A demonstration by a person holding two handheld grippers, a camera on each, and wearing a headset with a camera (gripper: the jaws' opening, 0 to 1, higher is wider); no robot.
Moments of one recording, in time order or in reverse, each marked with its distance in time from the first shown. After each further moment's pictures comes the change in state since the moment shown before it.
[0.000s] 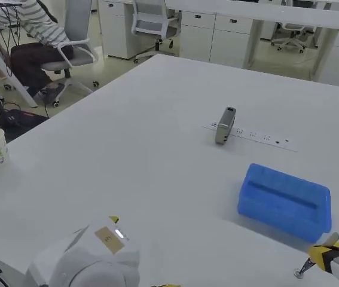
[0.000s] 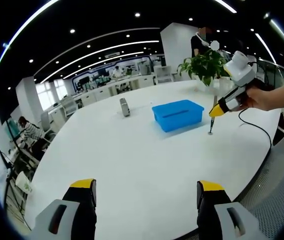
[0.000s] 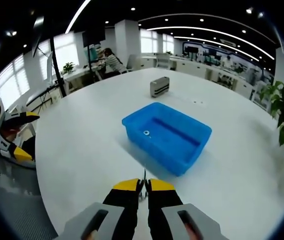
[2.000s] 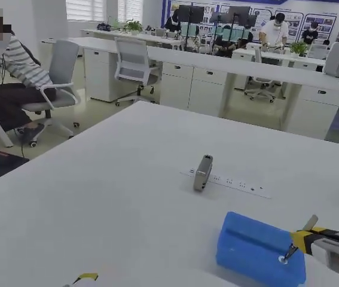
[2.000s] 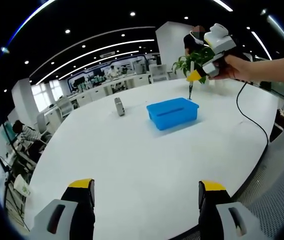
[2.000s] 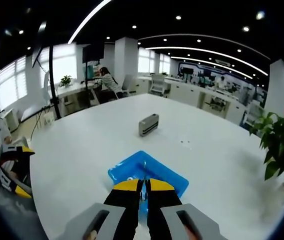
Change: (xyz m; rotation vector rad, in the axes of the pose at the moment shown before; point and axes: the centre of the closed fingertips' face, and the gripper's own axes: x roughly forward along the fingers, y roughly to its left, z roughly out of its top) left arm 0.001 -0.010 -0.001 0.031 0.018 -0.038; right arm -0.020 -0.036 0.107 -0.040 -0.182 -0.081
